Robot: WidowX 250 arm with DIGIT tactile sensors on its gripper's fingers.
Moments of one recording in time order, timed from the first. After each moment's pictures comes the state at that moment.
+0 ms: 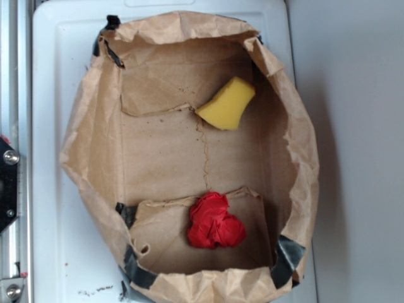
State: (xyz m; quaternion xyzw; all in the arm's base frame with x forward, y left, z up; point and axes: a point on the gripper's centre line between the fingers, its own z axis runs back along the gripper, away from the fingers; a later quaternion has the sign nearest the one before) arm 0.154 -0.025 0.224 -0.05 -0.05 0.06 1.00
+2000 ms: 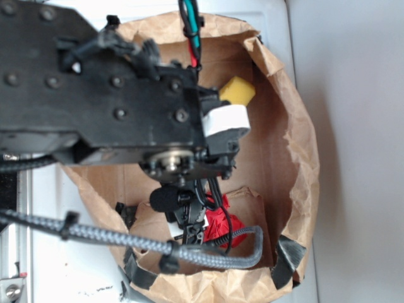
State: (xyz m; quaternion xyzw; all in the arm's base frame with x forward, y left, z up) arm 0.269 -0.014 0.123 -0.06 -0.09 0.12 0.99
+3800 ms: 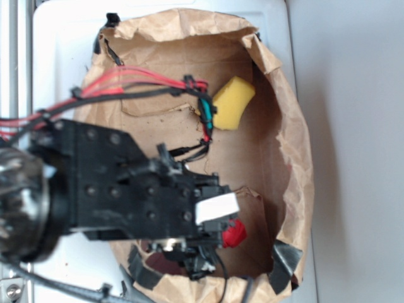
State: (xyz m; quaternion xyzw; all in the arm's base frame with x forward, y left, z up) arm 0.286 -0.065 0.064 -0.09 -0.13 0.09 0.98
